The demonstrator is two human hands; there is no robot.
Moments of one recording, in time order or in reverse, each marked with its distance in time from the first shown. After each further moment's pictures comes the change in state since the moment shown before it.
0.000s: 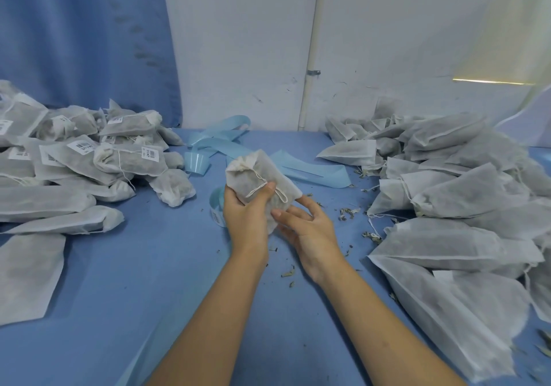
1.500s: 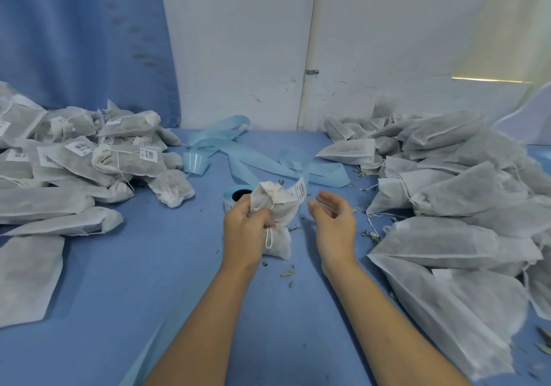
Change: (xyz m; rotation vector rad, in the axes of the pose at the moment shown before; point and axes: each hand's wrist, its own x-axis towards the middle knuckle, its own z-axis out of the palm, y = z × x) left_hand -0.005 -0.001 -0.027 0.402 -0.296 0.100; right_hand 0.016 0.002 -0.029 -0.392 0.358 -0.318
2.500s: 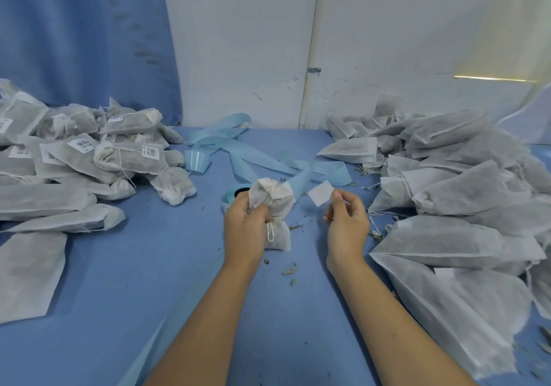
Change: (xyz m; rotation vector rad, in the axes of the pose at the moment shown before) left_hand 0.005 -0.009 -0.001 0.056 0.099 -0.030; right_hand 0.003 -0.002 -0.004 0.170 0.143 -0.015
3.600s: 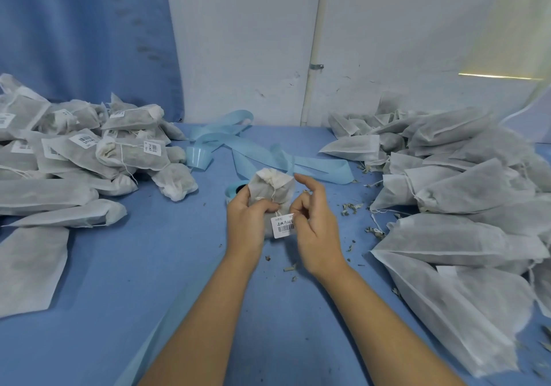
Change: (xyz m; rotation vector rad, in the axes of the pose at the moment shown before) left_hand 0.000 0.014 0.004 -0.185 -0.009 -0.132; right_hand -0.029 -0.004 0.008 -0.494 -0.555 -0.497
